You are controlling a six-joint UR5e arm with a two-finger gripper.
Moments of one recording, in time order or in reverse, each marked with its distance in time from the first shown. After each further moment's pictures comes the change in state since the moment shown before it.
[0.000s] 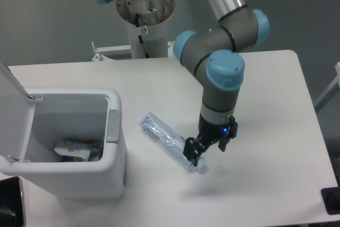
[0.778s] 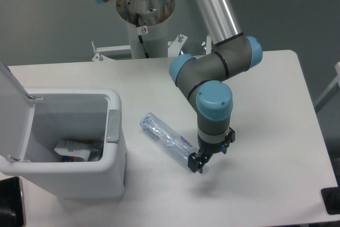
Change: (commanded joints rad) arm -0.011 -0.038 -0.035 -0.009 0.084 -0.039
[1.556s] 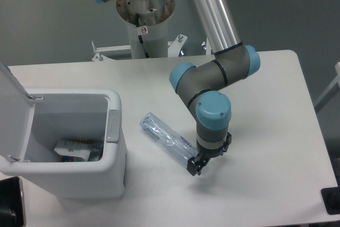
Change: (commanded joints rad) arm -0.002 -0.046 0.009 0.009 0.000 -0.071
